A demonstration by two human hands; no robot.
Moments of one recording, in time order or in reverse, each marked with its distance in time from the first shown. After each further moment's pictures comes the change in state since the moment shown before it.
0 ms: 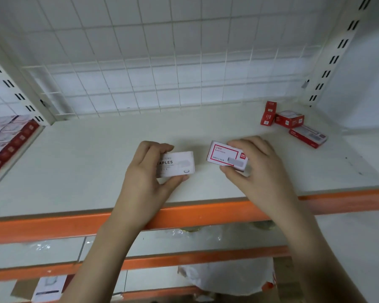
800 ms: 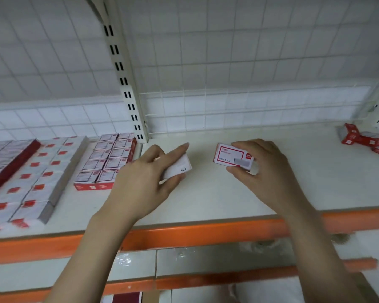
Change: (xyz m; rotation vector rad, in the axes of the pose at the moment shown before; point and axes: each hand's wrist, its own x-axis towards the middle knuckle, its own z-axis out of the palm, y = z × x) left_hand -0.009 -0.161 -0.229 0.376 -0.107 0.172; right_hand 0.057 -0.212 0.118 -0.018 0.000 -0.019
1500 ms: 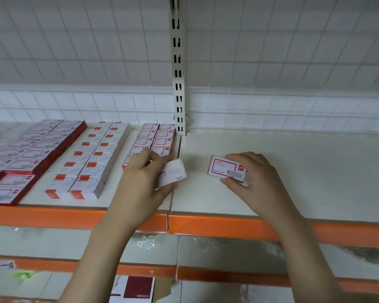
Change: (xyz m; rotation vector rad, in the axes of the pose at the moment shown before) left_hand -0.071 -0.067 -0.025 -0.098 0.087 -0.194; right_hand -0.005 -0.074 0.068 0.063 -0.180 -0.031
